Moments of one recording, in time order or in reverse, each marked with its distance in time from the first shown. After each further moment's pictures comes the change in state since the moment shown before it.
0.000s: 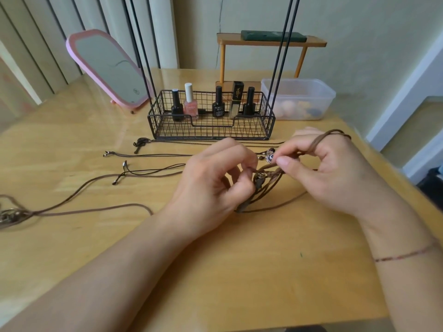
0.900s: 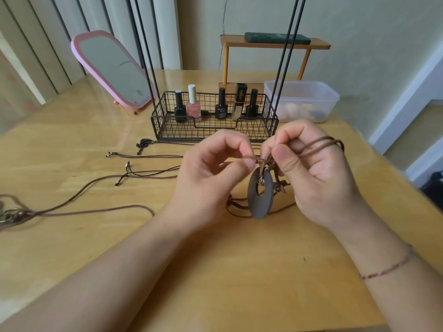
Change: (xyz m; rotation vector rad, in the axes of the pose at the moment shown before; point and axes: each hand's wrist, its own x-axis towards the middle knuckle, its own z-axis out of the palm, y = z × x) left_hand 0.005 0.001 0.002 -0.695 0.080 -0.258; right_hand 0.005 -0.021 0.032 0.533 0.142 -0.150
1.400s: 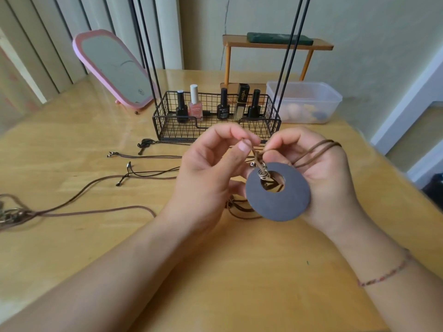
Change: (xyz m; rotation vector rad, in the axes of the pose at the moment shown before) left_hand 0.000 0.011 0.008 -0.295 0.150 -0.221; right_hand 0.002 -0.007 0.015 0.259 0.138 0.177
